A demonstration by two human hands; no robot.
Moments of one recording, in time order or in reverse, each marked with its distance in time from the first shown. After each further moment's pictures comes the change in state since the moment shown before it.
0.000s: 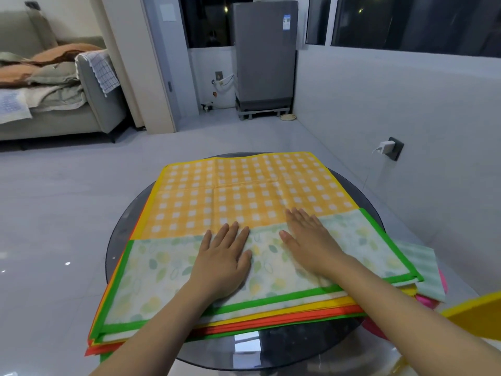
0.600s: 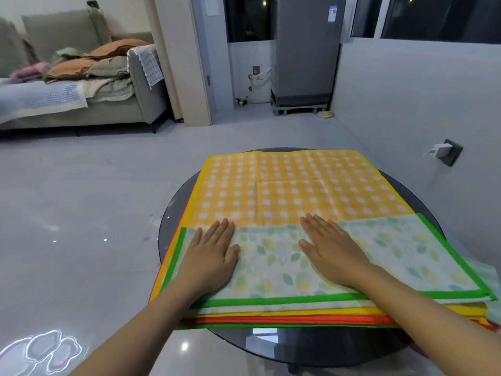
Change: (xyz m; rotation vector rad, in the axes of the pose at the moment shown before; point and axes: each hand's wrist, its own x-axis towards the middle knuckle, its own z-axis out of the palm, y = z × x) left_hand -0.039 -0.088 -0.008 -0.011 0.024 -0.175; right_hand 0.008 -0.034 0.025 -0.126 -0.082 -0.137
